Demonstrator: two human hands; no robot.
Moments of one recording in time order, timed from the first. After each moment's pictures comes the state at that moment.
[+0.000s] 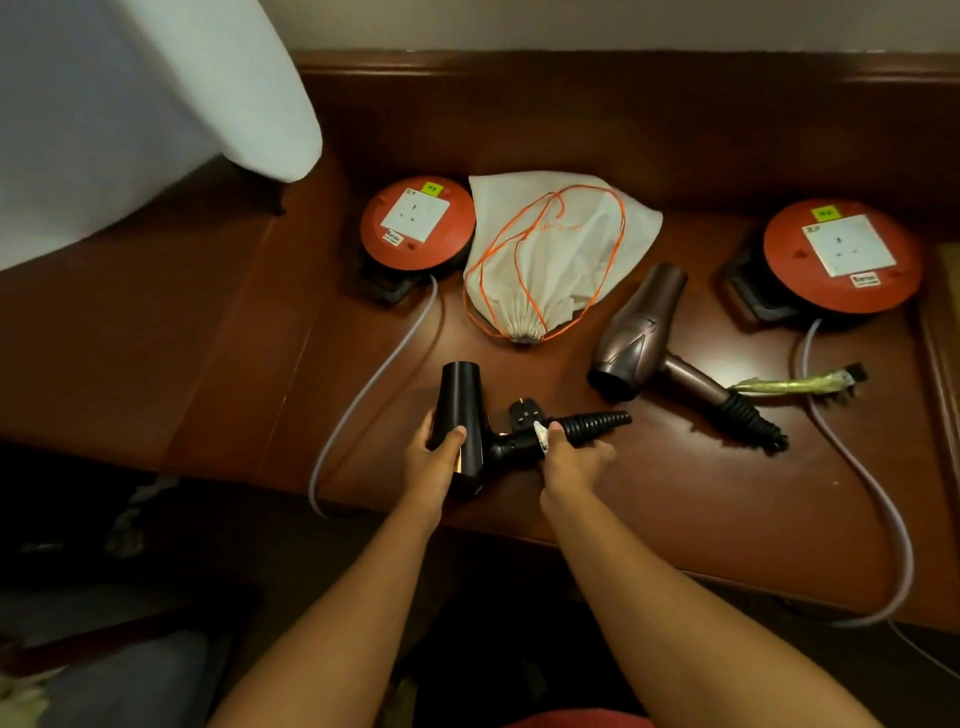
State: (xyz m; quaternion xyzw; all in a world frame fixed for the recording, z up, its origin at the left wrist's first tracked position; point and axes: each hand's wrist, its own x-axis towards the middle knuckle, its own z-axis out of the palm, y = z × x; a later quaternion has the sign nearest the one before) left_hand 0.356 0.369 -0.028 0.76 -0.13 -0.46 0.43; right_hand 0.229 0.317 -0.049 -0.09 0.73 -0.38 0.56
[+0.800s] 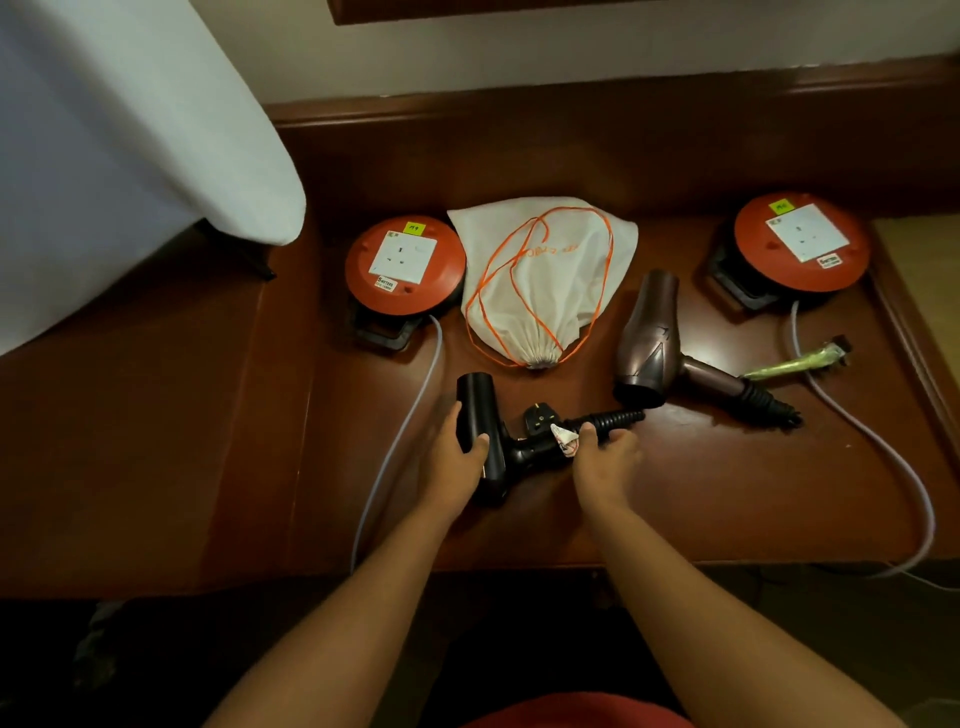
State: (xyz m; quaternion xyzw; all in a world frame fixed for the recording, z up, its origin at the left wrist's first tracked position) left_hand 0.430 0.321 -0.034 0.75 -0.41 -0.45 0.27; right_hand 0.261 0.306 -0.032 -0.27 0.83 -0.29 0.39
